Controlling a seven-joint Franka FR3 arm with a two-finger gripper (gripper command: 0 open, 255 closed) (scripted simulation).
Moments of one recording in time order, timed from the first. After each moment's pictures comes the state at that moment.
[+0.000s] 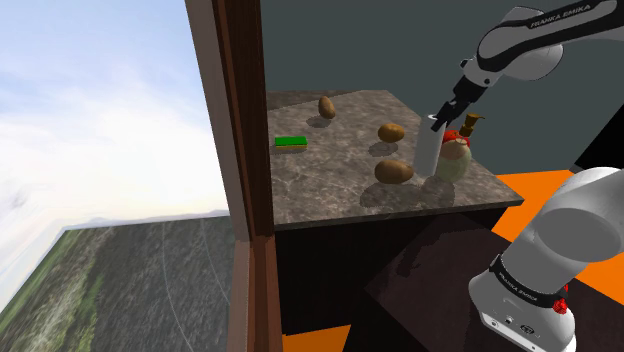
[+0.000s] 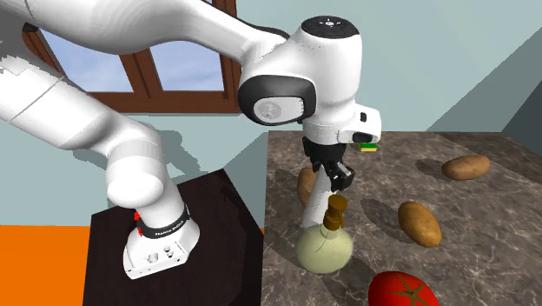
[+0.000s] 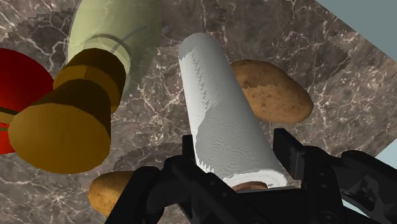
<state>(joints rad) -0.09 -0.51 -0.53 -2.56 -0.04 2.28 -0.52</state>
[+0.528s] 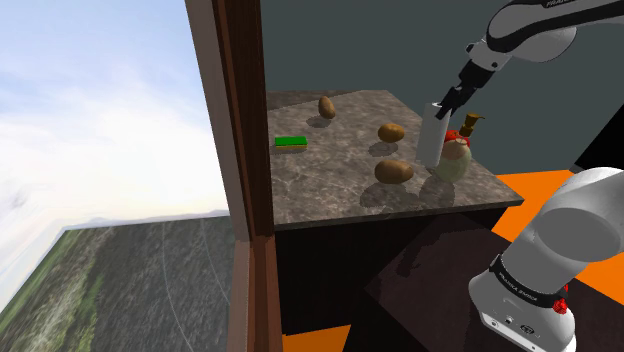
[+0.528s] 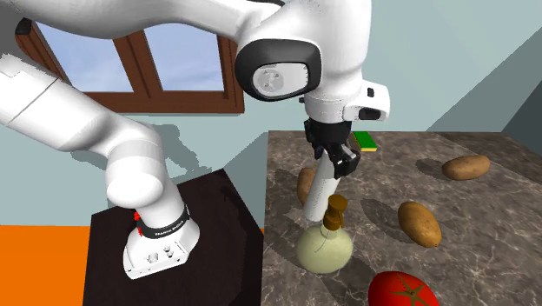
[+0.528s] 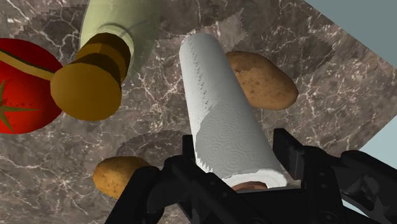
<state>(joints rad) -0.10 -0.55 -0.50 -2.48 -0.05 2.16 -0.50</state>
